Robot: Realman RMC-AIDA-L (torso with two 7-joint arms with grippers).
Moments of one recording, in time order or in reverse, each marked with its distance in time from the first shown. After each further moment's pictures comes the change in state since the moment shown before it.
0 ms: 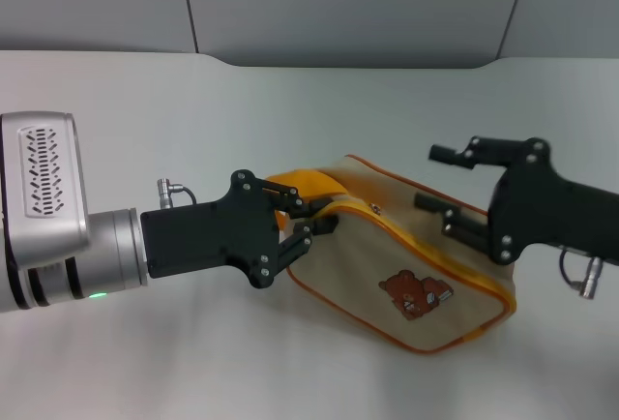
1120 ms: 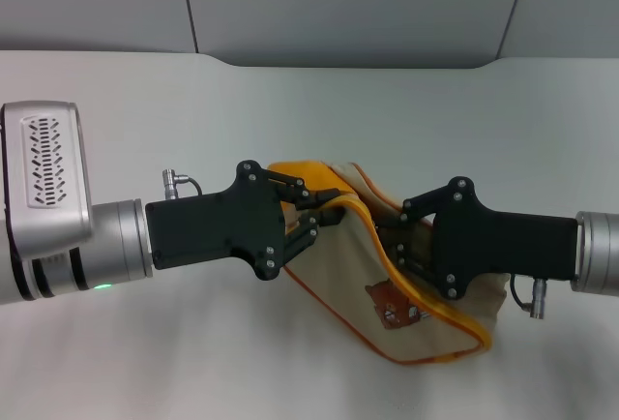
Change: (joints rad) left arm -0.015 -0.001 -0.004 0.000 -0.008 0.011 -0.002; right arm 0.046 0.005 -0.211 0.002 0.005 0.110 -0.004
